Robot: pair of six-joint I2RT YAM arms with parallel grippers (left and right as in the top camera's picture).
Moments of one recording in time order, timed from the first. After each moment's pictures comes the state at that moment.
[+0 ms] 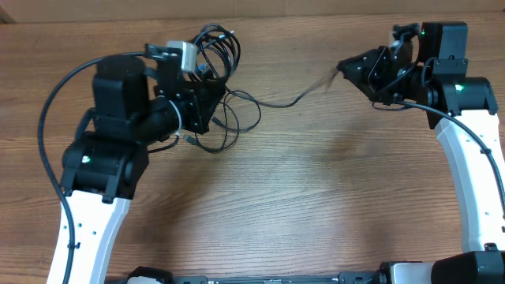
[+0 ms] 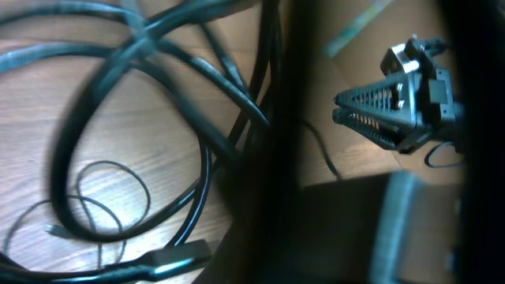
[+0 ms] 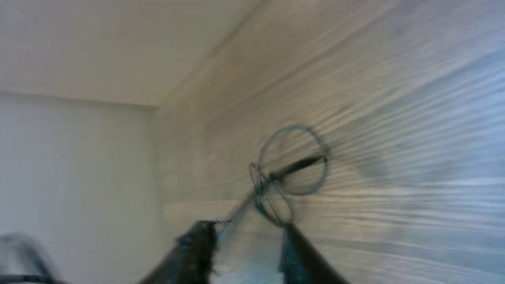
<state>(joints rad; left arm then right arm) -0.23 1.23 1.38 -0.70 0.54 -0.31 0.01 1.53 1.48 -0.76 -0.70 0.67</state>
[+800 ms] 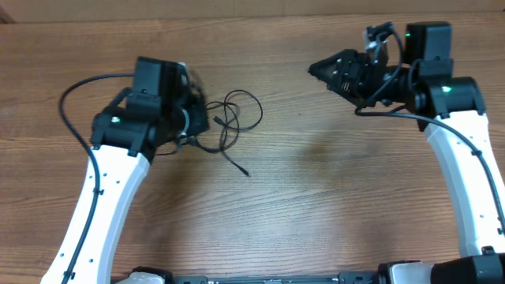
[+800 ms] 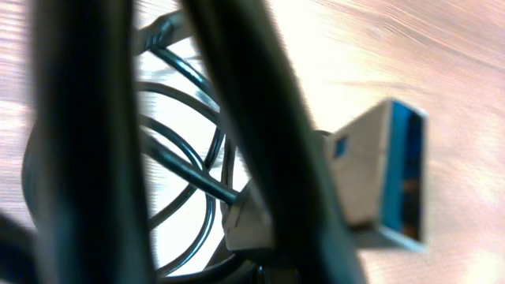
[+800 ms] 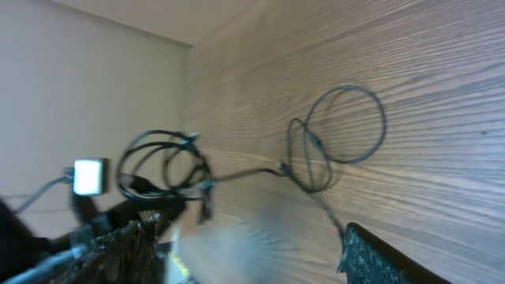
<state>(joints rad) -0.21 1.40 1.38 -0.98 0.16 -0.48 0.09 1.52 1.48 -0.76 -0.79 0.56</state>
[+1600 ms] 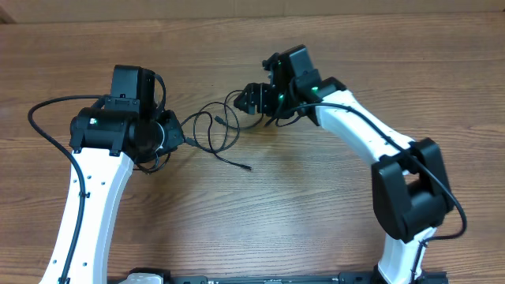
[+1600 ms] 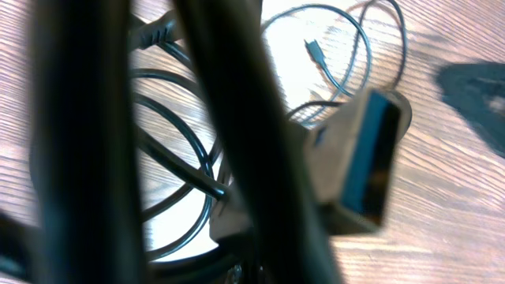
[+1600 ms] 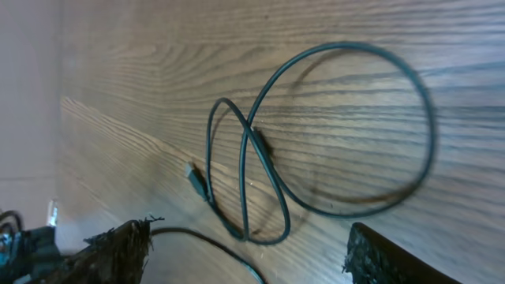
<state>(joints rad) -0.11 1.38 1.39 -1.22 0.07 -0.52 0.46 2.01 1.48 -0.41 -0.51 0.53</state>
